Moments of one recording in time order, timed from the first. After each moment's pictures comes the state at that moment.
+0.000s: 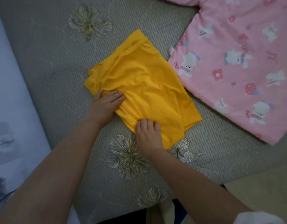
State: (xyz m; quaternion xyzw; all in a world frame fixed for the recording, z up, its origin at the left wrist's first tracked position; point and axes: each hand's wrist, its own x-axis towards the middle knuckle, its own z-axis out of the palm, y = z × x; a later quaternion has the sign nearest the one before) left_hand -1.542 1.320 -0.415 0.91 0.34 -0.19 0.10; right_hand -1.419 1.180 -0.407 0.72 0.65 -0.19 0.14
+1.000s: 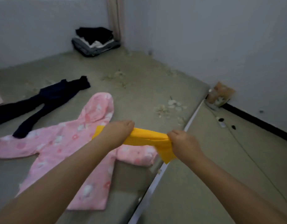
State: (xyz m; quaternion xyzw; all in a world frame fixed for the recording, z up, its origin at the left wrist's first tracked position) left_hand -1.013 1.086 -0.076 0.99 0.05 -0.07 -0.06; right_hand -0.931 0.887 -0.065 0.90 0.42 0.06 0.04
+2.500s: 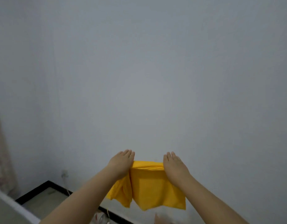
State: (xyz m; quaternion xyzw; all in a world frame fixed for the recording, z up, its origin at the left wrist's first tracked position) left_hand 0.146 0.785 0.137 0.98 -0.02 0.10 -0.16; right_hand 0.201 0.592 0.124 0.95 0.27 0.12 0.06
